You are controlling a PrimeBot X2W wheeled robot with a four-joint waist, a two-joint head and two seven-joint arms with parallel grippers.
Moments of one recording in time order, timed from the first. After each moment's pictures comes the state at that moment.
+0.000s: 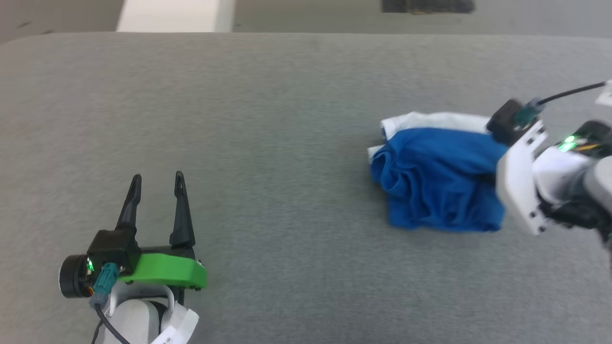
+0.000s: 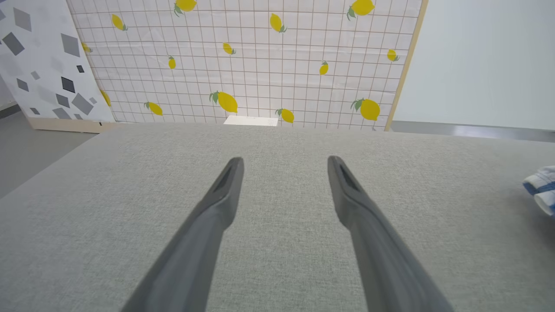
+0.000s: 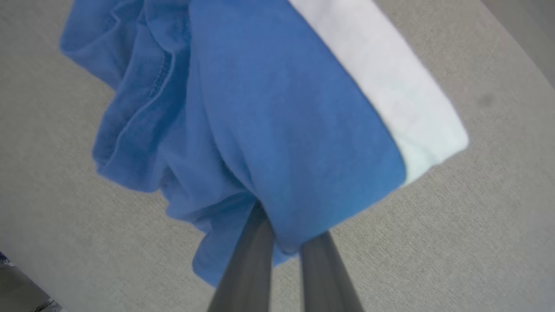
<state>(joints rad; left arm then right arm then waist) -0.12 0.05 0.03 0.05 -0.10 -0.02 -0.26 -0.84 -0.76 0.93 0.22 0.85 0.13 0.66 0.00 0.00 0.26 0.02</state>
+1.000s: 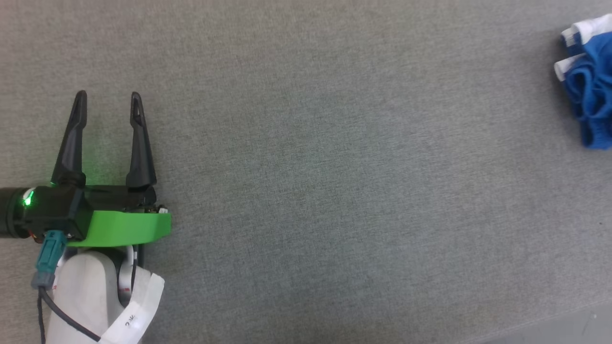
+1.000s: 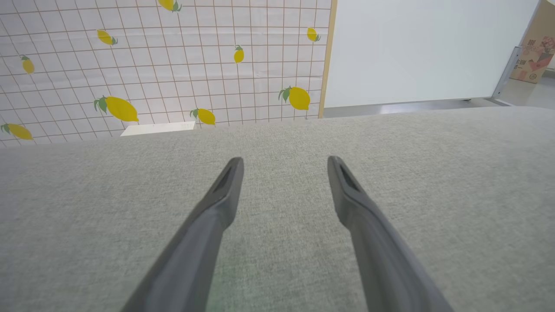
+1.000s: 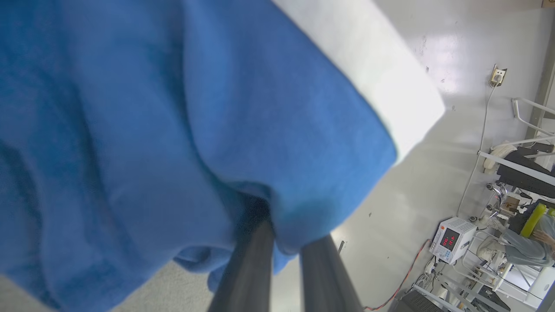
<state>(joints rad) -0.26 0.12 0.08 -0.14 -0.03 -0.08 -0.26 -1.07 -0.90 0.85 0.67 0.57 0.13 0.56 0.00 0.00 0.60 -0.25</state>
